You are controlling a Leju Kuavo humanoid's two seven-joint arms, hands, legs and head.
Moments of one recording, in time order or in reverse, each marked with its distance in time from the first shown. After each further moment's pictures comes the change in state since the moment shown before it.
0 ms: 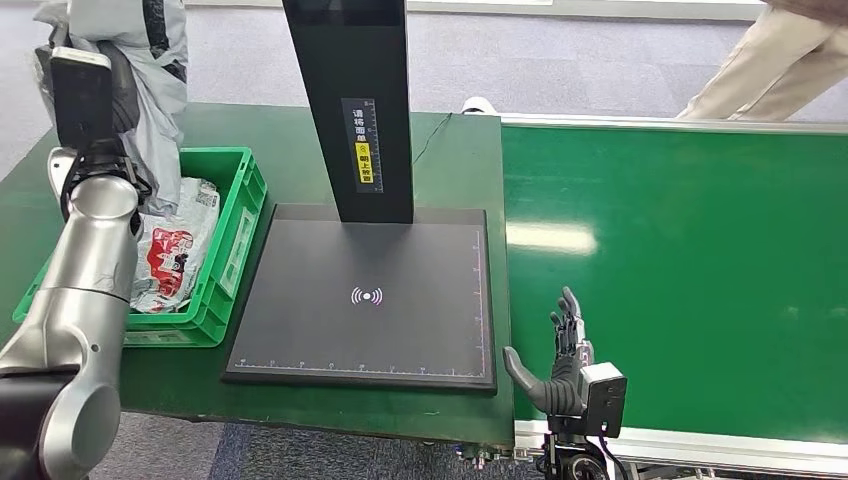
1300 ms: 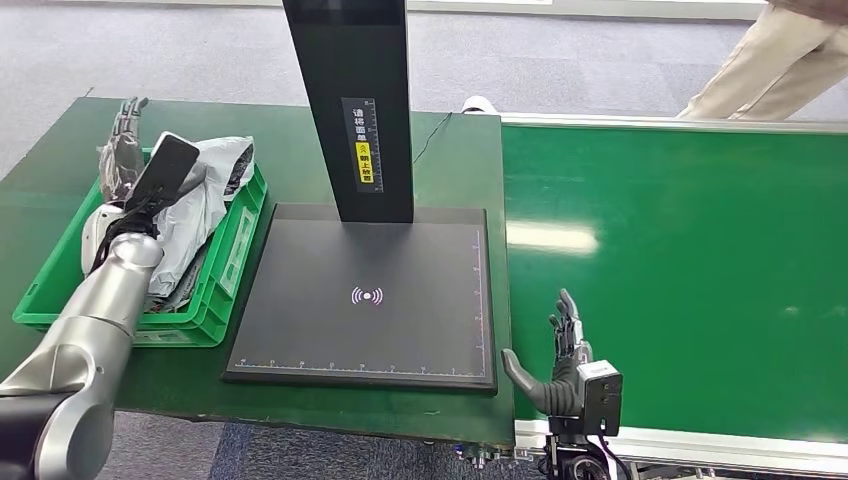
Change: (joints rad) left arm 0.109 0.020 0.030 0.203 -0.291 -0.060 0.078; right arm 0.006 0.013 -0.026 -0.009 0.045 0.017 0.033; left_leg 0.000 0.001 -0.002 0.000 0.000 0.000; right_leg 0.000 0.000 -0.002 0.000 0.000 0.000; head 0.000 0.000
